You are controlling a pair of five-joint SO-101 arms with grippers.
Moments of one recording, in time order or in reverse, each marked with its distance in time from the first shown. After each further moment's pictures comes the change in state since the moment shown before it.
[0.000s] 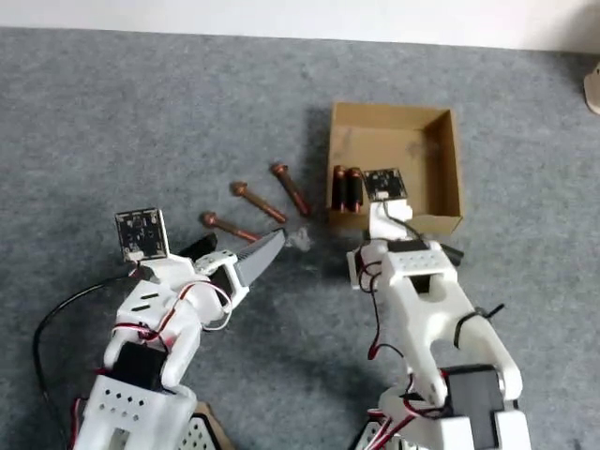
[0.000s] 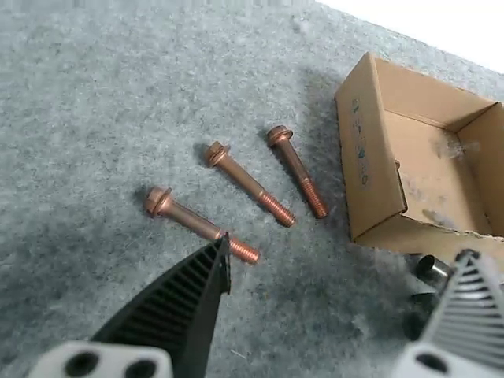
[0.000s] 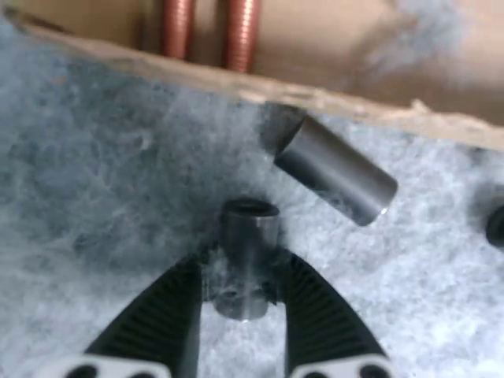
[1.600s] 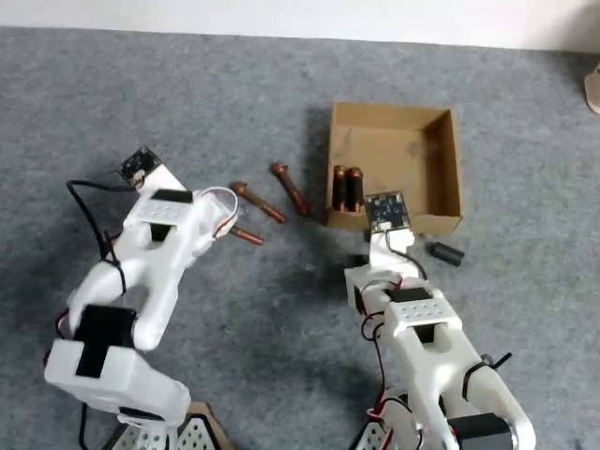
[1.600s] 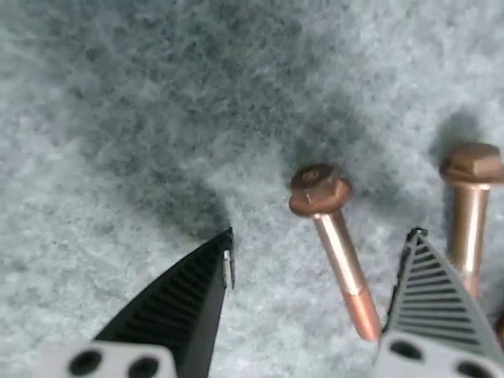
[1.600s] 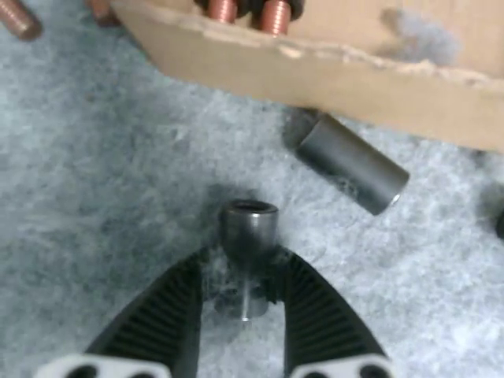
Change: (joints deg) left arm -9.5 89.7 -51.7 7.9 27.8; right arm -1.3 -16.8 19.4 -16.7 0.0
